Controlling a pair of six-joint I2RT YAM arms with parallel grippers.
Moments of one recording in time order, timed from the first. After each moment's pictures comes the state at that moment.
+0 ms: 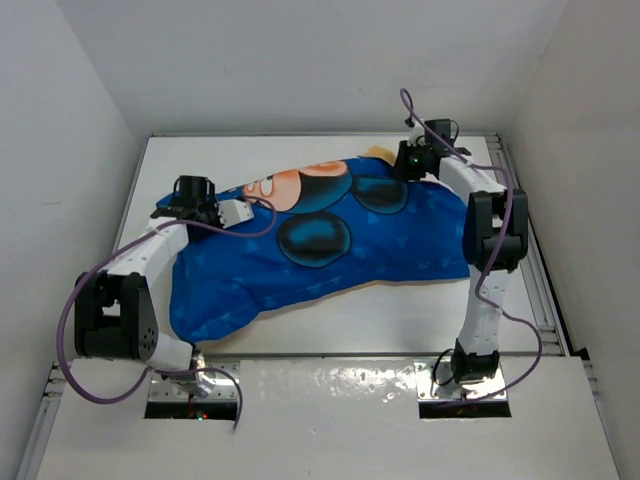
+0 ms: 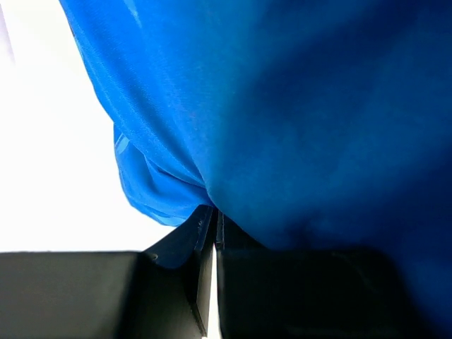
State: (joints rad) left arm -0.04 1.43 0.95 -0.49 -0.07 1.23; right arm 0.07 2.16 1.66 -0.33 -0.35 0.07
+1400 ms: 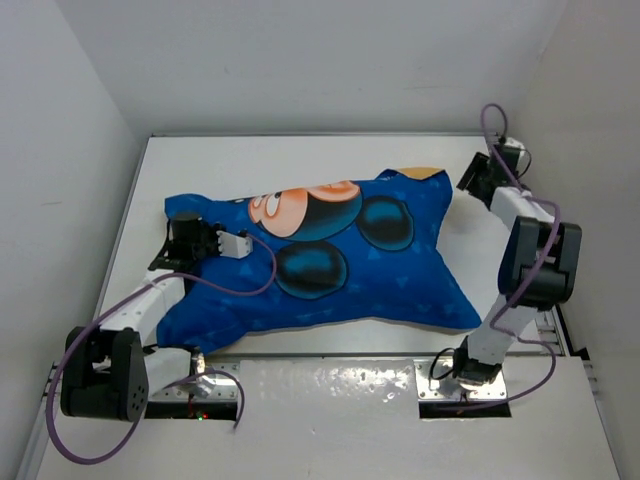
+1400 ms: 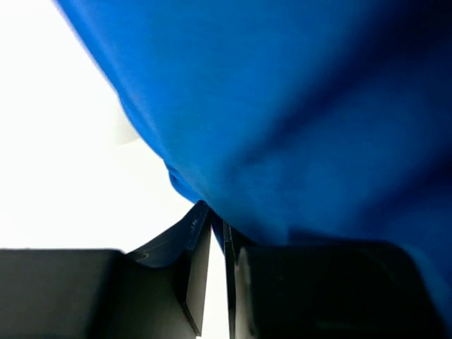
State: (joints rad) left arm -0.07 1.13 0.52 -0.05 -0.04 1.58; right arm -0.24 1.85 1.22 -0.06 0.07 0.30
